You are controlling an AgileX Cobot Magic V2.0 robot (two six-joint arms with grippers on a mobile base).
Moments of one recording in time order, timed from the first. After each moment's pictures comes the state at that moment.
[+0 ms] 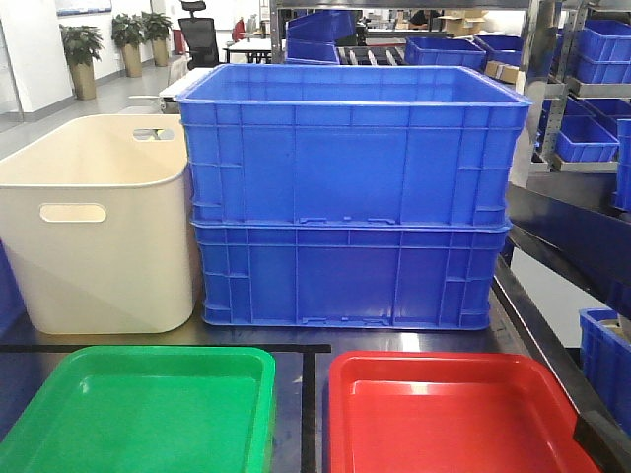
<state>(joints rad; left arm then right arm) -0.37 0.49 -0.51 0.21 -0.05 -0.26 0.28 0.57 -0.44 -0.34 0.04 0.33</state>
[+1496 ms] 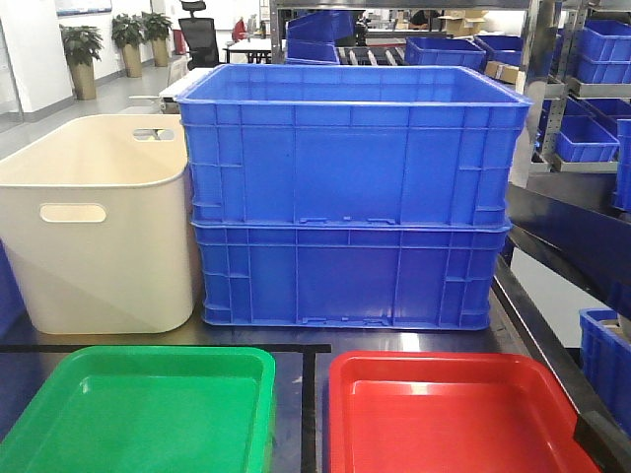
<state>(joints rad) -0.06 -0.01 0.03 0.02 0.07 -0.06 0.28 0.57 -0.44 -0.35 0.04 0.33</state>
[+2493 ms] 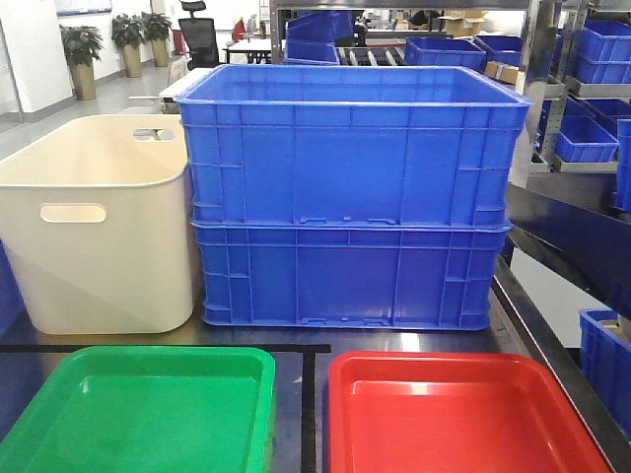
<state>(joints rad) -0.06 -0.01 0.03 0.02 0.07 -0.06 0.00 -0.01 0.03 -0.09 0.03 0.14</state>
